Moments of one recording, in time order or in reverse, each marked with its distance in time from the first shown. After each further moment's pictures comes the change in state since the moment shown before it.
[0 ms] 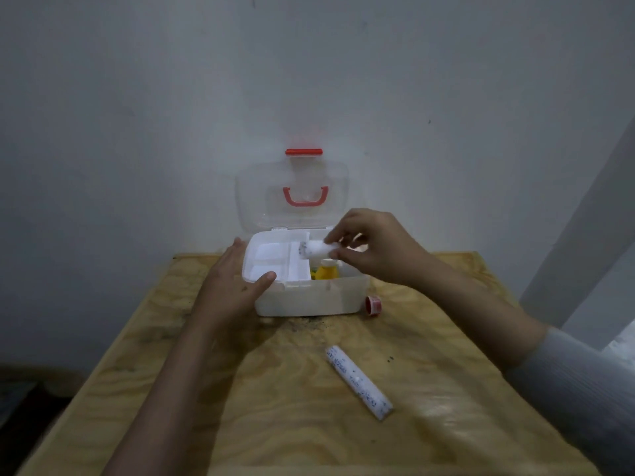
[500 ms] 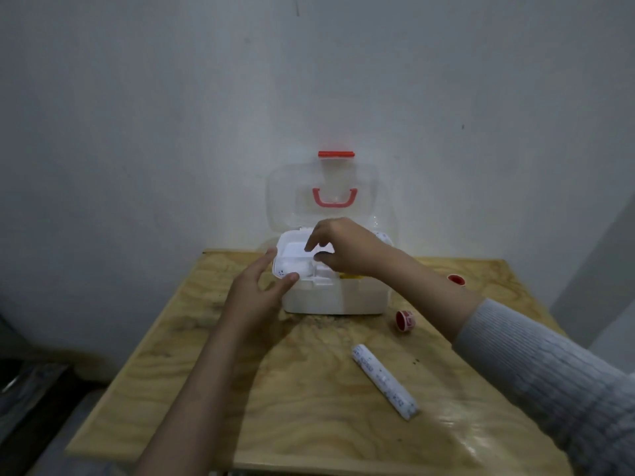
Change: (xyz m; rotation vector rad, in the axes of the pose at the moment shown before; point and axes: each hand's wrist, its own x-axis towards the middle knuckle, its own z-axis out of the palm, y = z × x) left_hand -0.014 -0.016 -0.002 -0.254 0.024 -0.013; right_hand 0.056 -0.007 0.064 -0.236 -0.229 -0.053
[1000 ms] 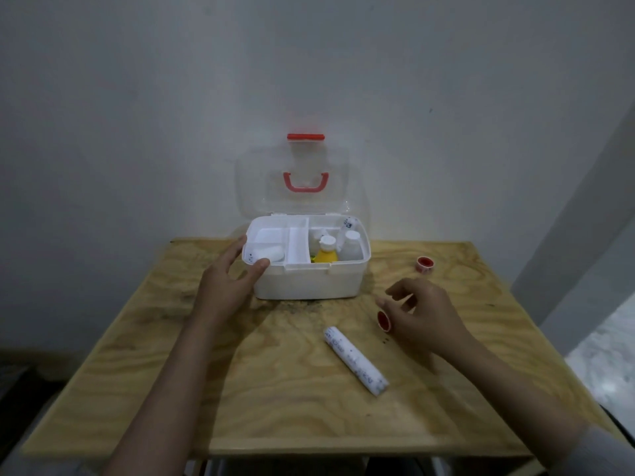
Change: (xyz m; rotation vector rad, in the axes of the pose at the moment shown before) left_hand 0.000 -0.009 0.010 -0.074 0.035 -0.019; right_hand -0.172 0.046 0.032 0.186 0.296 0.604
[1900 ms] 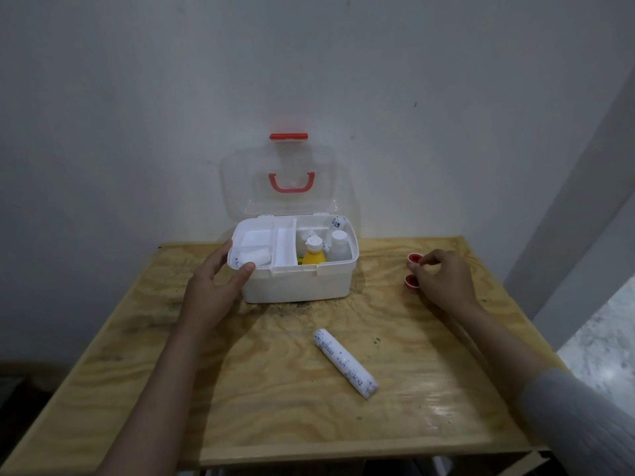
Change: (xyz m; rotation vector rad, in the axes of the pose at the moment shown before) left_hand -0.003 0.000 0.002 -0.021 0.007 0.015; right_hand 0.061 0.078 -0.007 0.021 0.255 0.220
